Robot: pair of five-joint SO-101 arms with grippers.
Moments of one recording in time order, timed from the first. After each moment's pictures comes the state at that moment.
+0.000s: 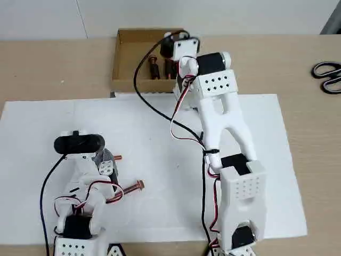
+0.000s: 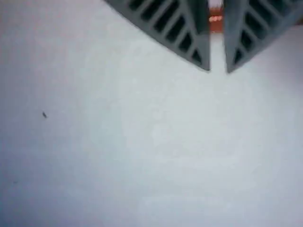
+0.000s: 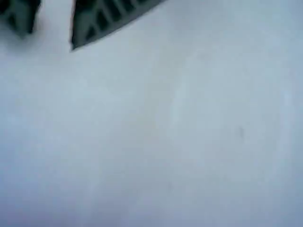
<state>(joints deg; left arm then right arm) -0.2 -100.4 95.7 51.5 14.0 -18.4 31.4 -45.0 99.1 8.7</state>
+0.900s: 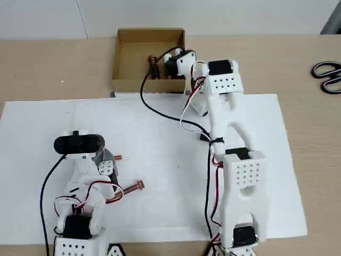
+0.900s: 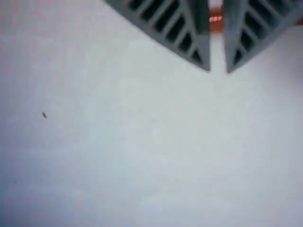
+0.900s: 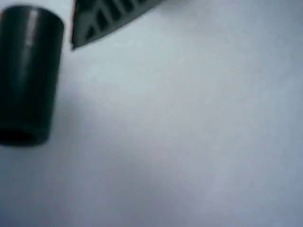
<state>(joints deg) -0.2 -100.4 95.7 51.5 14.0 -12.0 43.1 -43.9 87.1 32.4</state>
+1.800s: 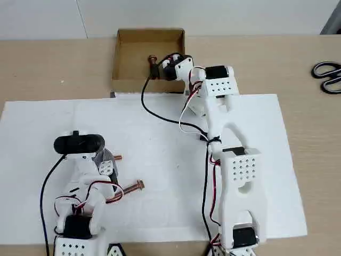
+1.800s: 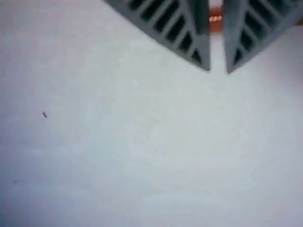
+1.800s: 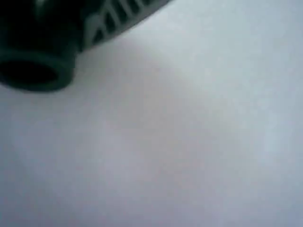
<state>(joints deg) -0.2 -100.4 95.7 51.5 14.0 -12.4 50.5 -44.9 82.4 33.8</state>
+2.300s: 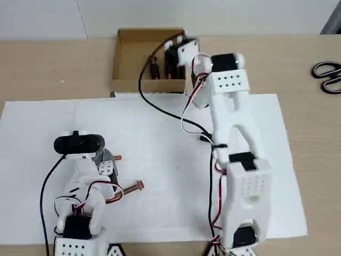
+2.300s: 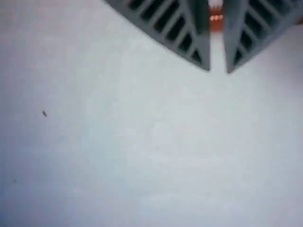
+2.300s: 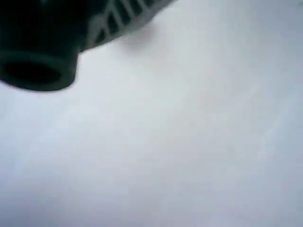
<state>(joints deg) -0.2 -100.4 95.7 51.5 14.0 -13.1 30.2 -43.8 93.9 26.2</state>
